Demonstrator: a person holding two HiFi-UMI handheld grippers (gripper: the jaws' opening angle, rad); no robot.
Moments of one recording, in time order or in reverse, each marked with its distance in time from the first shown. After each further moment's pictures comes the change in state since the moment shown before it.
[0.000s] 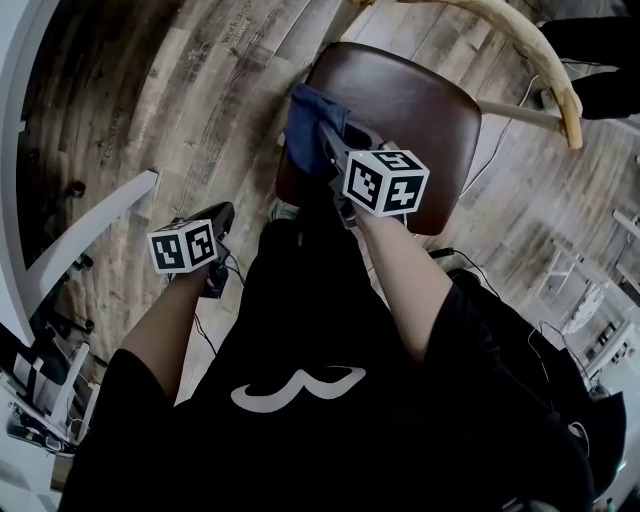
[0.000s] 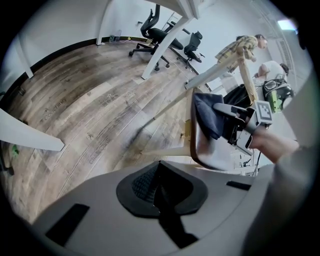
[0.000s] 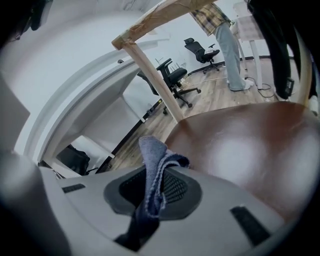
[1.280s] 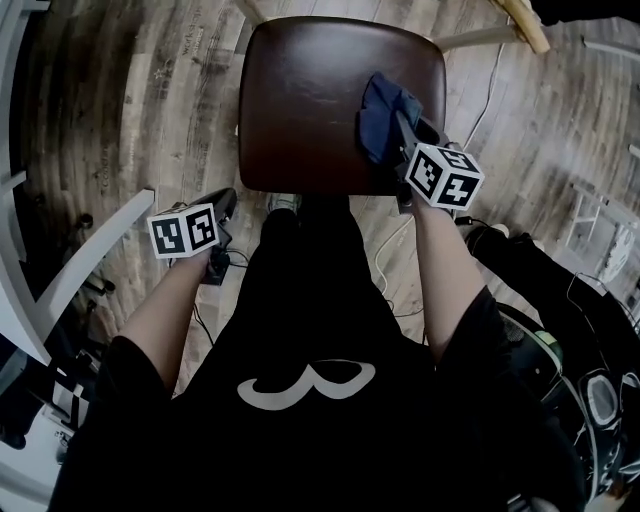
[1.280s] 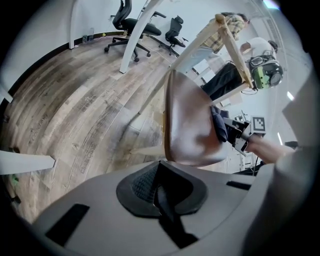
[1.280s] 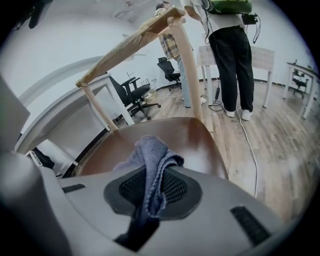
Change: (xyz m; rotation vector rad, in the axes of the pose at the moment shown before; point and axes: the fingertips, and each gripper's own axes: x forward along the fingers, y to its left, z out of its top) left arm 0.034 -0.058 0.001 0.184 0.109 -0.027; right arm -0.154 -0.170 -0.034 0.062 -0.124 -0.385
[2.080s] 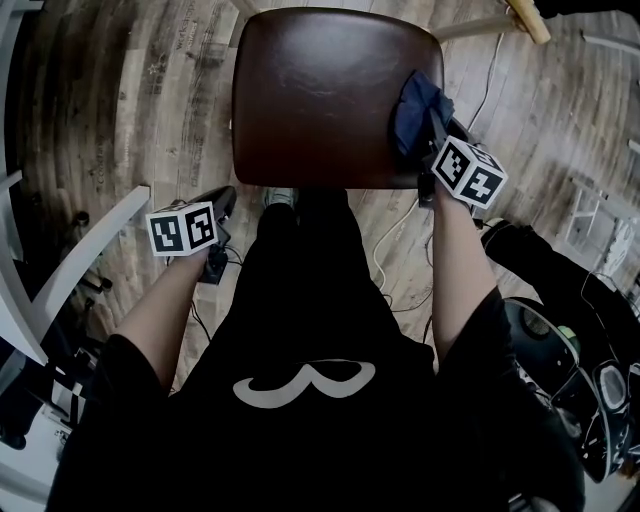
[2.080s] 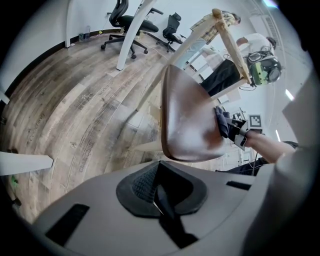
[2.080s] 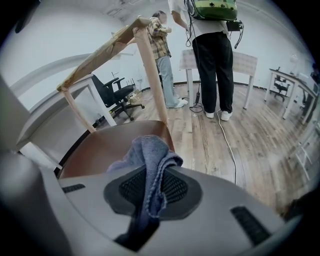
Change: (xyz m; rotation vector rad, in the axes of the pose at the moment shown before) left arm 0.007 -0.007 -0.008 0.017 0.027 -0.016; right arm -0.024 -0.072 0.002 0.051 -0.005 -0.174
